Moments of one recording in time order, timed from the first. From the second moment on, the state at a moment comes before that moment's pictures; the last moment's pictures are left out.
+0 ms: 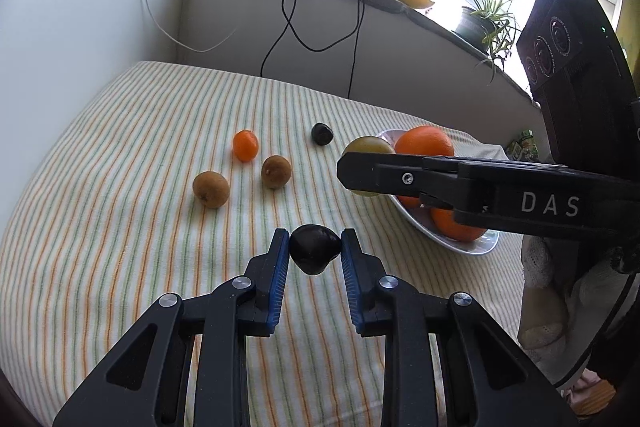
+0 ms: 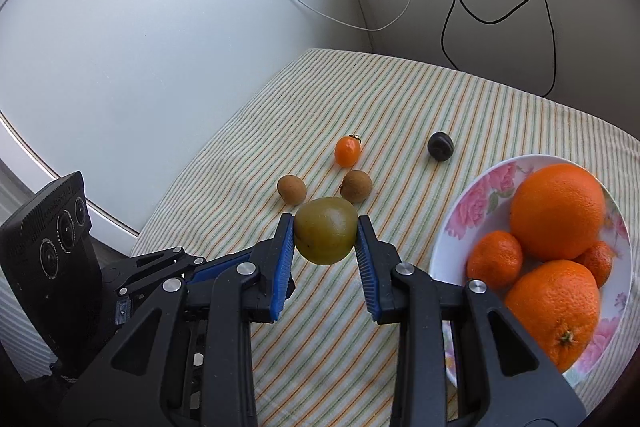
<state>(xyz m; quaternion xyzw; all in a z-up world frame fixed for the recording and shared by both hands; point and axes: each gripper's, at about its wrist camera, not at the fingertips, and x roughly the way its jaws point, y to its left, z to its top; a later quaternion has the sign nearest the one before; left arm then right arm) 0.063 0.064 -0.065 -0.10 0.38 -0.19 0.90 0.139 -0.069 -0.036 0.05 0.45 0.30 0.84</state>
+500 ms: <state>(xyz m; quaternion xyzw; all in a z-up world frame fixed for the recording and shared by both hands) 0.073 0.016 -0.050 -0.08 0.38 -0.23 0.90 0.128 -0.145 -0.016 0.08 0.43 0.27 0.86</state>
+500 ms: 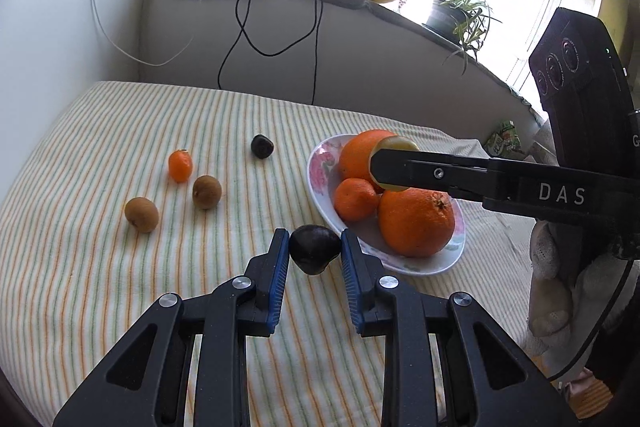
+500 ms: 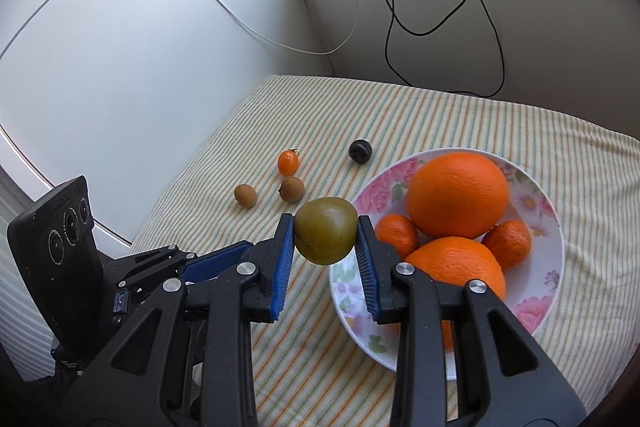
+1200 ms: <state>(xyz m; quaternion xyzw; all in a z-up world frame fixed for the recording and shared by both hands) 0.088 -0.037 -0.054 -0.06 0.39 -0.25 0.89 0.134 -0.243 -0.025 0.10 0.43 0.18 0.88</state>
